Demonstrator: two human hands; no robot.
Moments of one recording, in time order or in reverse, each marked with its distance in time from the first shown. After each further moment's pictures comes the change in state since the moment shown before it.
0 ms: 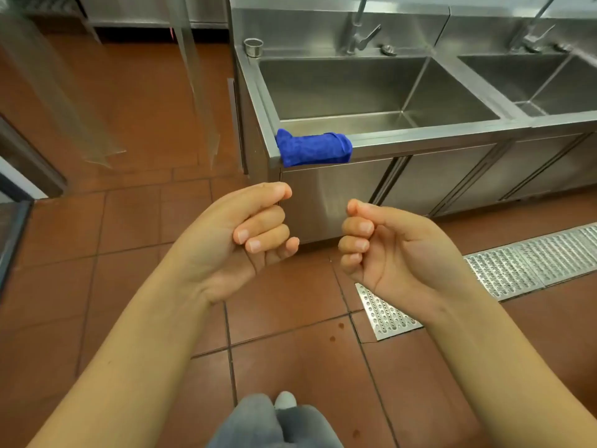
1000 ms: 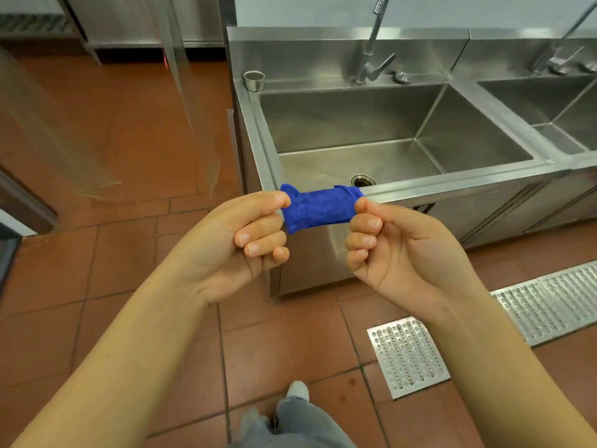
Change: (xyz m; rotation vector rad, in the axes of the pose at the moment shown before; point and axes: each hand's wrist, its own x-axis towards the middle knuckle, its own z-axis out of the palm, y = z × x) left_hand 0.184 0.090 -0.030 0.073 -0.048 -0.009; right_hand 0.174 -0.105 -0.003 0.025 0.029 -0.056
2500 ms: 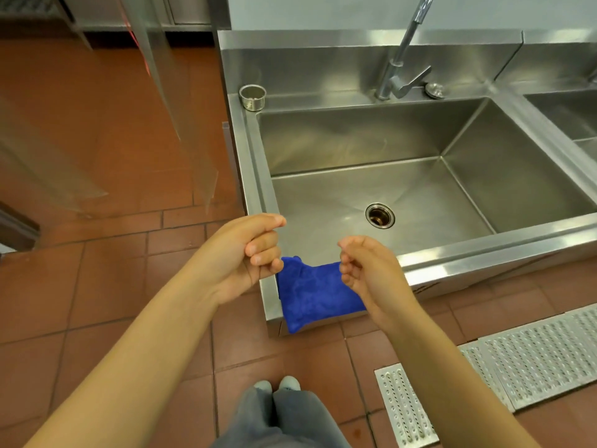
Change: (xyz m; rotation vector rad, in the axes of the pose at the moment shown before) left_hand 0.234 0.062 -0.073 -0.005 0.236 -0.135; right_hand 0.256 -0.048 -0.055 -0.397 0.357 -0.054
